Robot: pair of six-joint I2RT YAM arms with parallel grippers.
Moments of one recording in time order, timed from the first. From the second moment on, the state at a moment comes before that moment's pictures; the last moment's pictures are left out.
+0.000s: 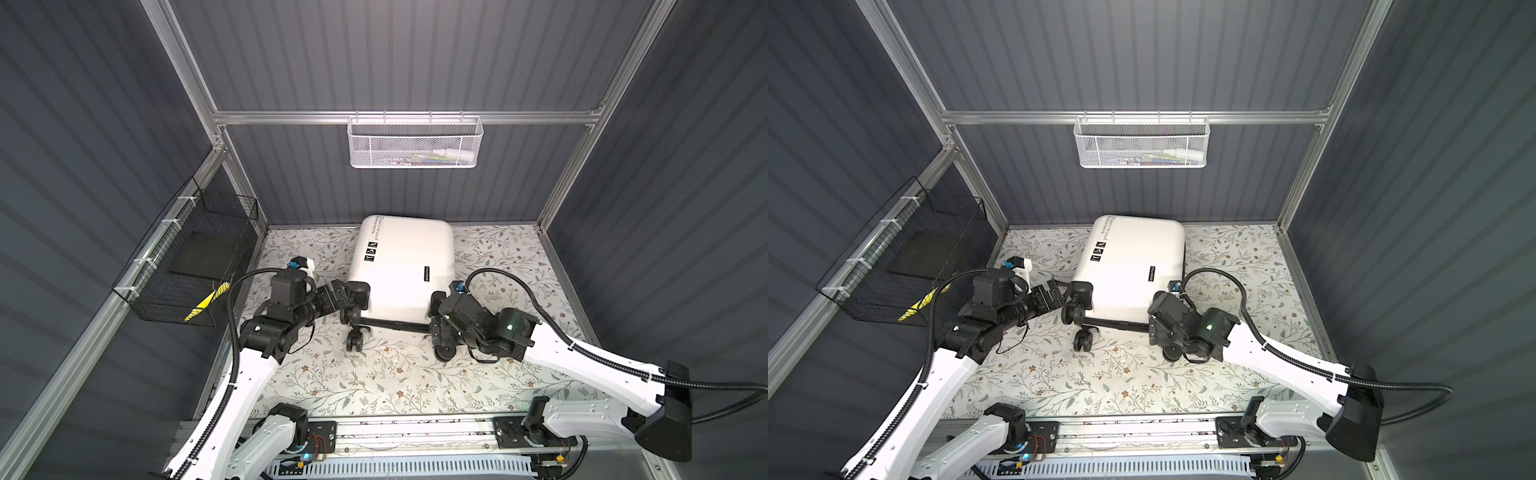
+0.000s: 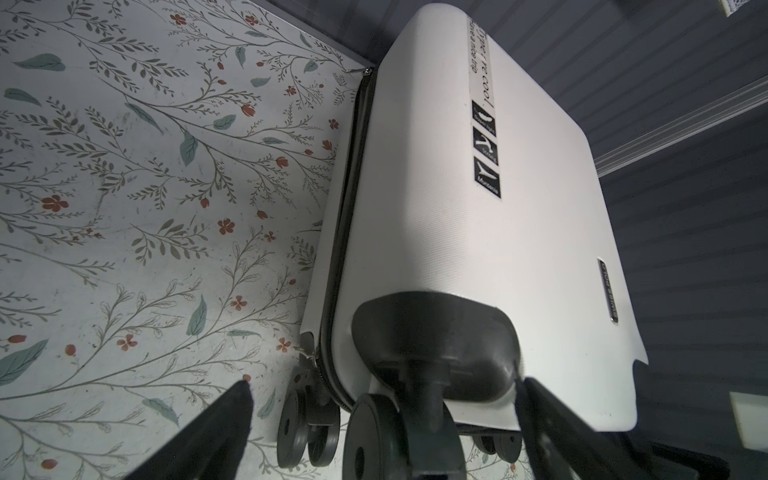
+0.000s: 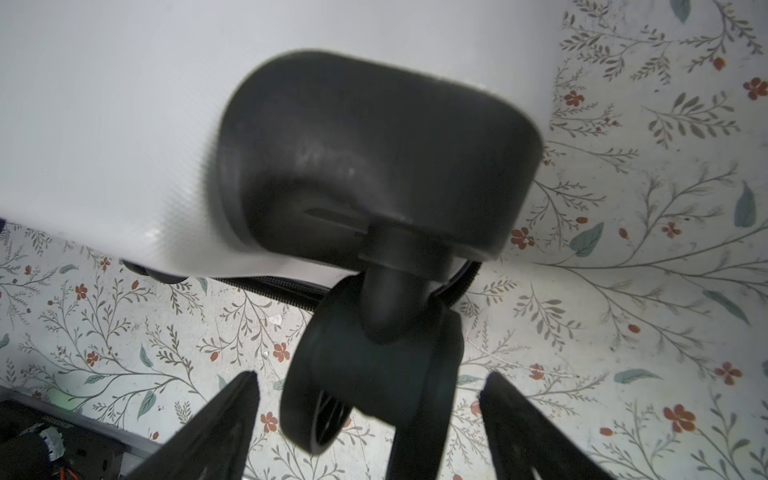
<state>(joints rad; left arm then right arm) -0.30 0.91 0.93 -0.63 0.15 -0.57 0.97 1.22 1.04 -0.81 0.30 0.79</state>
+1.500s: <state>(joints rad) -0.30 0.90 0.91 -0.62 0.20 -0.60 0.89 1.15 1.04 -0.87 0.40 0.73</state>
